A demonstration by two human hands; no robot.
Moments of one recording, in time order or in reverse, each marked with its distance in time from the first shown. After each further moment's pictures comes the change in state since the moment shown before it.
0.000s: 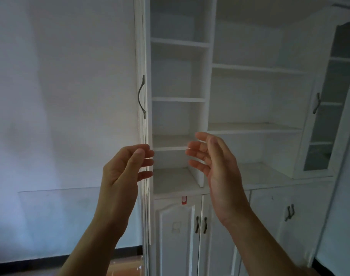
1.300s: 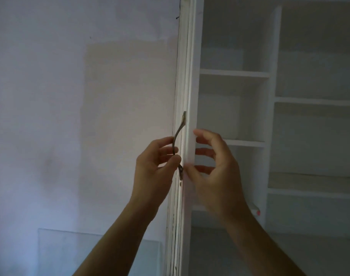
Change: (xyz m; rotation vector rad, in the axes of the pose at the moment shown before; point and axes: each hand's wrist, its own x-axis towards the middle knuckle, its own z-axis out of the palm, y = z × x) left_hand 0.258 -0.086 0.010 0.132 0.129 0.162; right_hand 0.241 0.108 0.109 -0.277 -0.091 -0.428
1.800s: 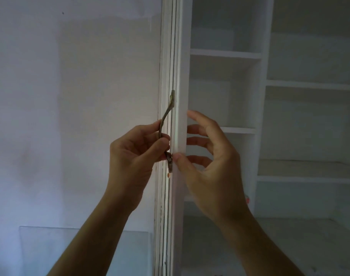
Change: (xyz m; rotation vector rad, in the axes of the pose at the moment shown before) left_hand 0.014 -0.019 0.008 -0.261 -0.106 0.174; right_hand -0.001 0.015 -0.010 0.096 0.028 -0.026
